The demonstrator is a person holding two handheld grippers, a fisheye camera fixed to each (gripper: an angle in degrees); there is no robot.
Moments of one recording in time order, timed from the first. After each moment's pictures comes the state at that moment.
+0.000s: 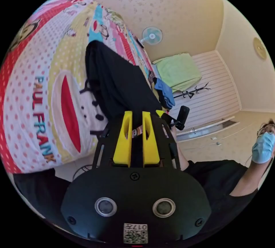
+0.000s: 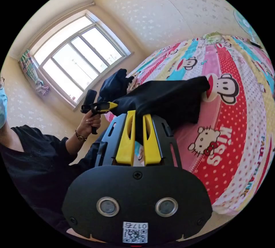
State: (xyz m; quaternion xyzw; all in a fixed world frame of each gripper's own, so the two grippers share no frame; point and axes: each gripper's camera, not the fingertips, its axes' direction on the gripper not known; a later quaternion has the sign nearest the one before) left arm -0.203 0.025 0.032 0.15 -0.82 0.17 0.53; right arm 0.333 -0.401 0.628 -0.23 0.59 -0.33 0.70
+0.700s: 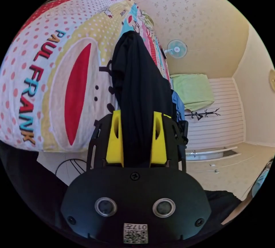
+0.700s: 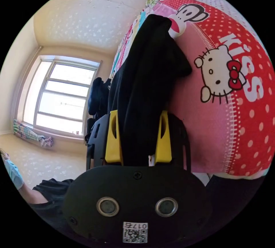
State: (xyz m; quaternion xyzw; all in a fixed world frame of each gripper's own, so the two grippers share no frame) left arm -0.222 0.013 0.004 0.28 -0.80 0.14 0.52; right arm 0.401 -0.472 0.592 -0.08 0.59 -0.13 0.79
